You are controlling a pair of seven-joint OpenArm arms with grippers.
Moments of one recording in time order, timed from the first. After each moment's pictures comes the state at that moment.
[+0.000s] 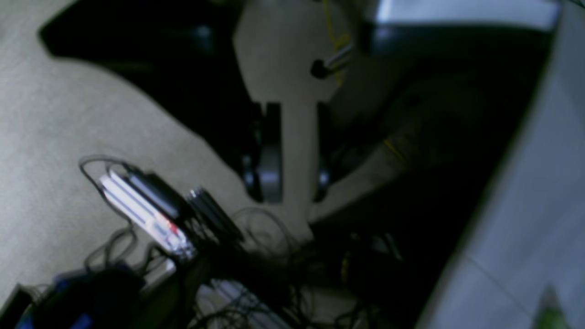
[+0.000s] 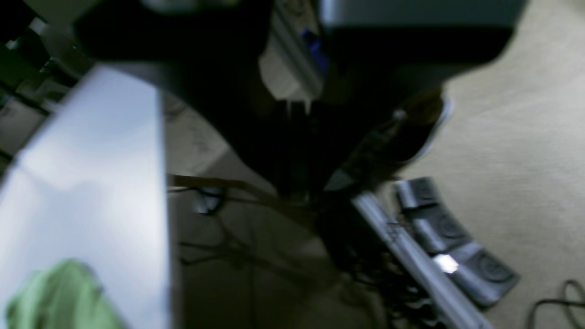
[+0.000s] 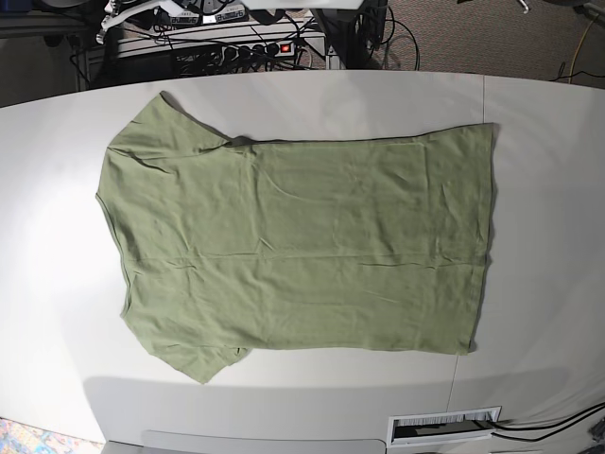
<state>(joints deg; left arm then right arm) 73.0 -34.1 7.3 118.0 17.2 -0.8 11.7 -65.8 40.0 -7.7 113.5 -35.6 -3.2 -31.3</state>
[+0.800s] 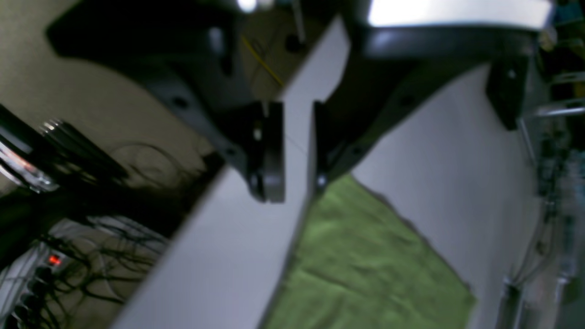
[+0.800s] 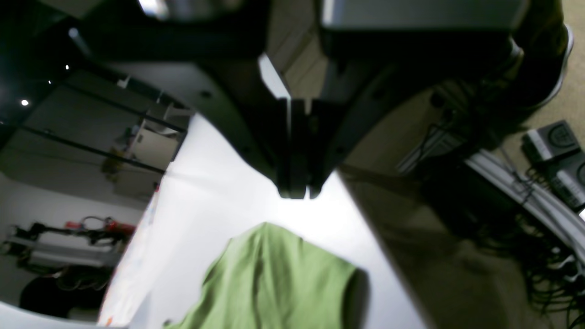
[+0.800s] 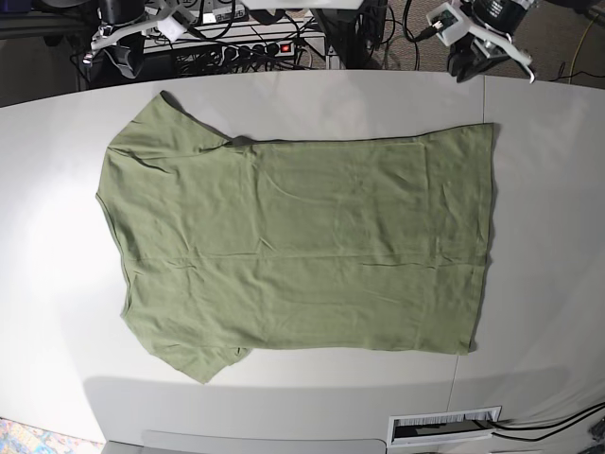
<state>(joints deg) 60.8 -37.5 7.3 130.1 27.3 -1.1 17.3 -65.8 40.3 -7.7 124.3 -52.5 -9.7 -37.2</state>
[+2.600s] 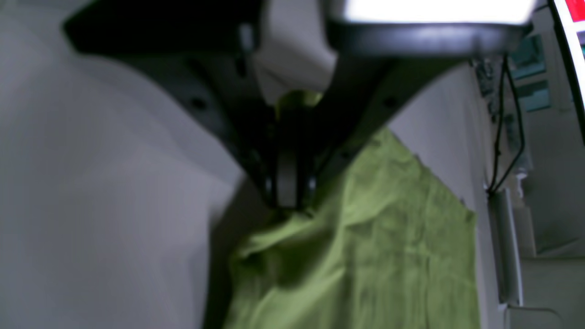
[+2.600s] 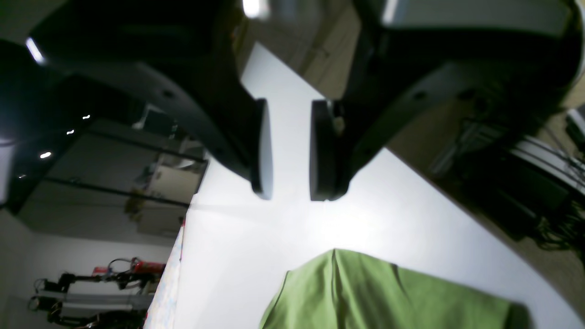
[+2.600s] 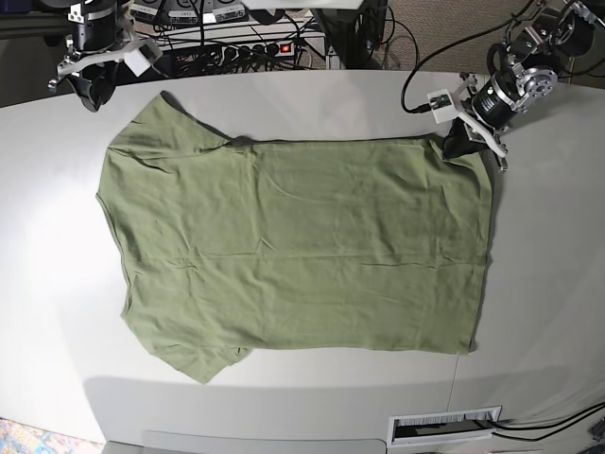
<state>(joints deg) 20.7 -45.7 28.5 96.4 27.8 -7.6 5.6 -63.5 39.9 3.4 124.3 -43.5 -9.3 -34.8</state>
